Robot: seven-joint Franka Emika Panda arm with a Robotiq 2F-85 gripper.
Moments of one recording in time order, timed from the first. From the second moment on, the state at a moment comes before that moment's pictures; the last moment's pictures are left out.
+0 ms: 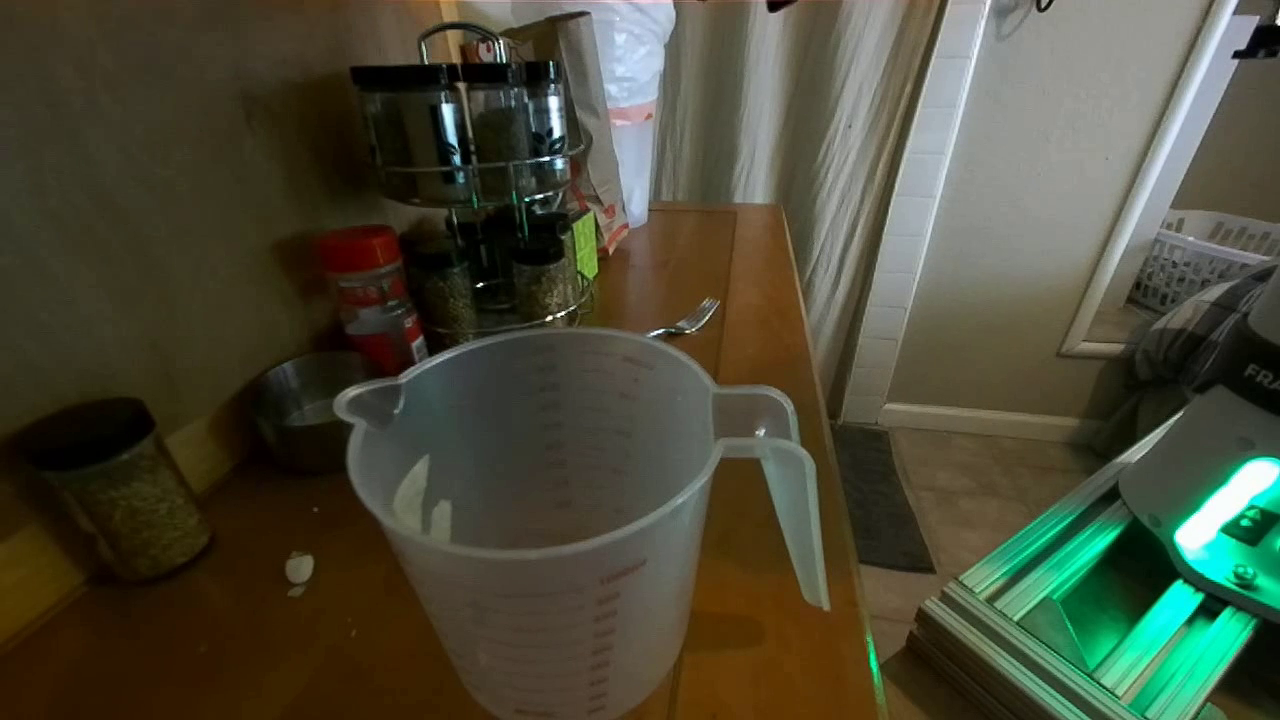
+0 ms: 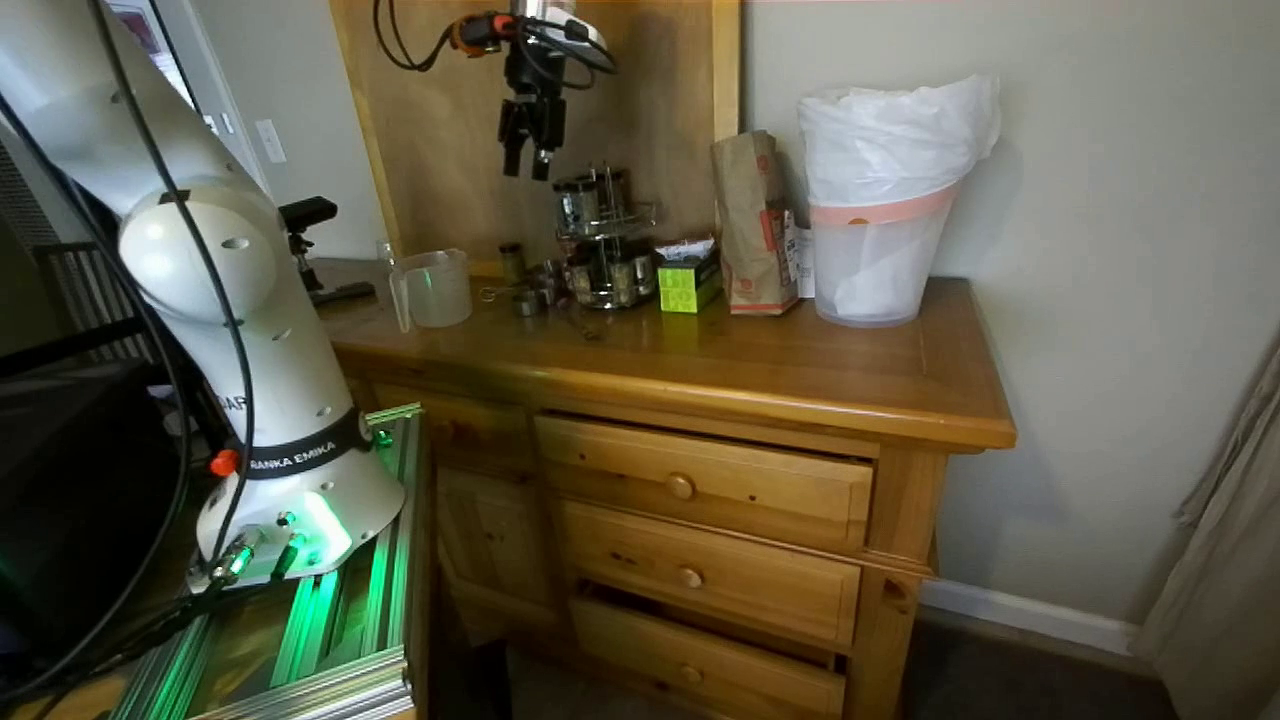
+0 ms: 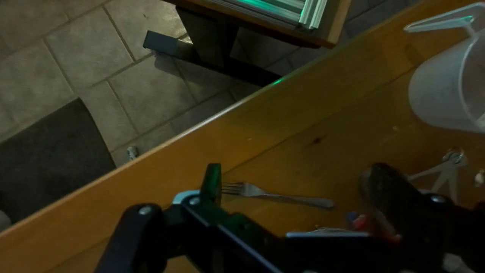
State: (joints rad) arm 0.24 -0.30 0.29 -2.19 0.13 1.60 0.15
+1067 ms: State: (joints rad) arm 0.42 -0.19 0.46 -2.08 0.12 1.85 -0.02
